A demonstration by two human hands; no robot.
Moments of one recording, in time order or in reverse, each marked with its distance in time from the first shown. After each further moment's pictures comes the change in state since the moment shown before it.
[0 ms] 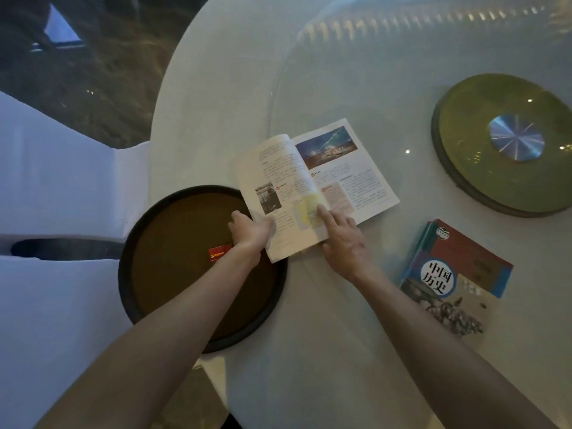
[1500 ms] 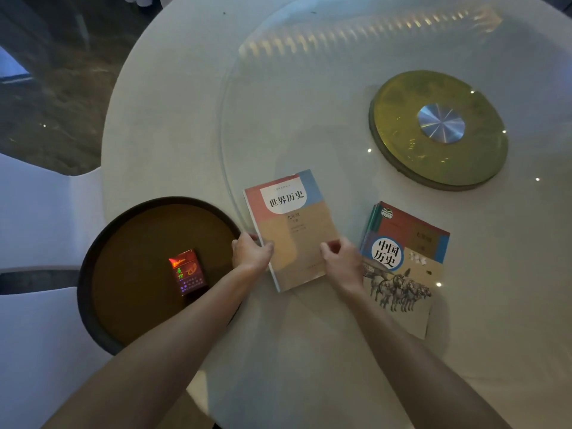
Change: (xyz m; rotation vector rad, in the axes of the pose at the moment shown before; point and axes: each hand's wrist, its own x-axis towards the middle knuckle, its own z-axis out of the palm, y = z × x) left_hand -0.061 -0.029 0.062 0.281 -0.164 0.187; right_hand -0.083 0.042 -0.008 0.595 0.269 0.664
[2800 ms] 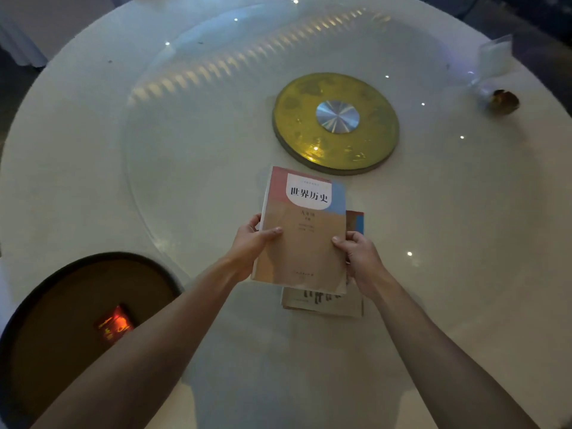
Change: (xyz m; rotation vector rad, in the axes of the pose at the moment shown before) left_hand -0.060 0.121 0.081 -0.467 -0.659 0.156; right_hand 0.027 0.096 -0.152 0.874 -0.082 0.280
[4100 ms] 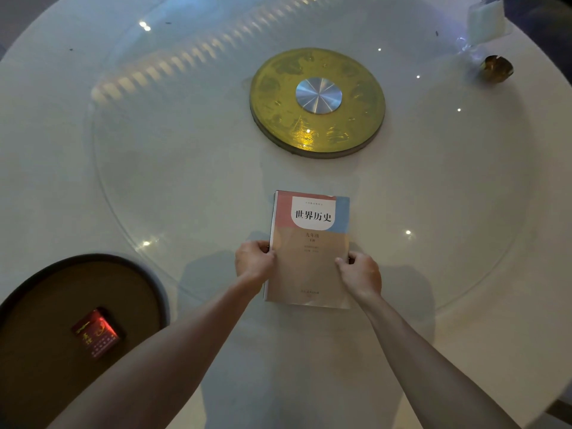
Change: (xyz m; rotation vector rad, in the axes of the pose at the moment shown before) left_hand 0.010 -0.072 0.051 0.717 0.358 -0.021; right_hand 0.007 0.062 -0.047 -0.813 0.369 -0.058
